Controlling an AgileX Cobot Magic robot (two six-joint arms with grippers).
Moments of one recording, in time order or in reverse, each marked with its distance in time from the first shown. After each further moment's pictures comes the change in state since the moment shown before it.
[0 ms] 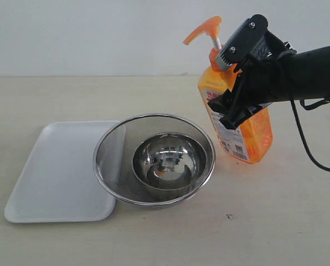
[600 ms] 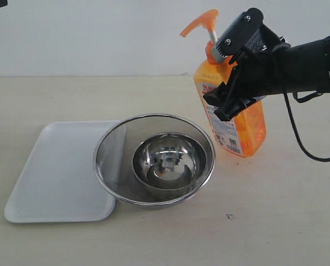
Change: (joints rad) left arm 0.000 0.057 -0.028 -0.082 0.026 0.071; right arm 0.000 0.041 -0.054 0.004 0.010 0.014
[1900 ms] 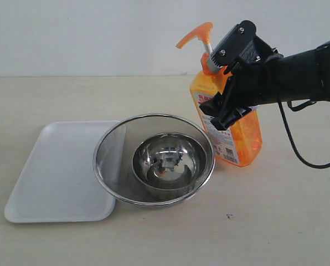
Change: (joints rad) left arm 0.000 0.103 -0.106 -0.039 0.092 0.048; right arm 0.010 0.031 0.011 0.002 0.016 0.004
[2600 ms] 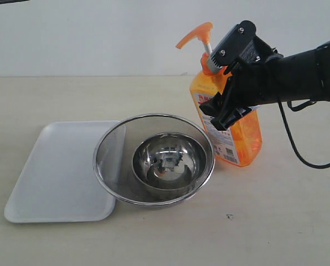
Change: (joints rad) left arm 0.000 0.068 -0.001 -0.002 0.002 0.007; right arm 0.000 0.000 0.000 0.000 0.002 -0.004
